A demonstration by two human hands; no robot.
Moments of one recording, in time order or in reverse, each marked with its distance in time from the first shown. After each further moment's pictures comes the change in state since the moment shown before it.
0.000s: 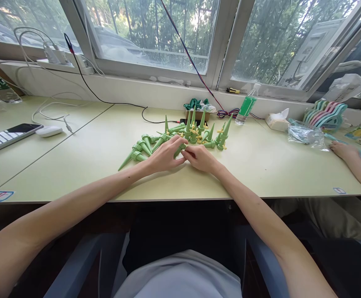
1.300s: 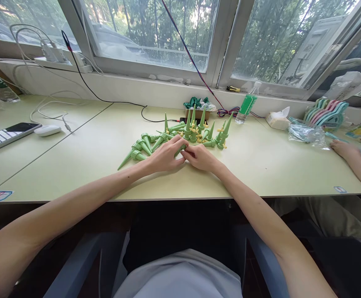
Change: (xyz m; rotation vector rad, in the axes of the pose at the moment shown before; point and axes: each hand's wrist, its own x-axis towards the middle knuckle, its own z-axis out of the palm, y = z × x) left_hand -0.001 0.003 -0.001 -0.010 -0.052 0.002; right_hand 0.000 0.000 0.000 0.013 -0.051 0.028
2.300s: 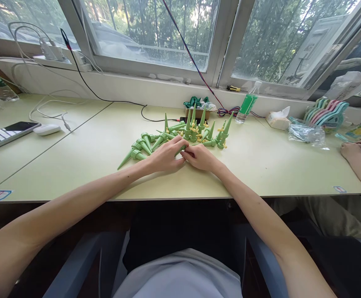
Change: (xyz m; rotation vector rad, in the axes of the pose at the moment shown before) left_hand -0.001 0.003 -0.001 0.023 -0.021 -0.012; right_hand 0.000 0.000 0.000 -0.038 -0.026 0.023
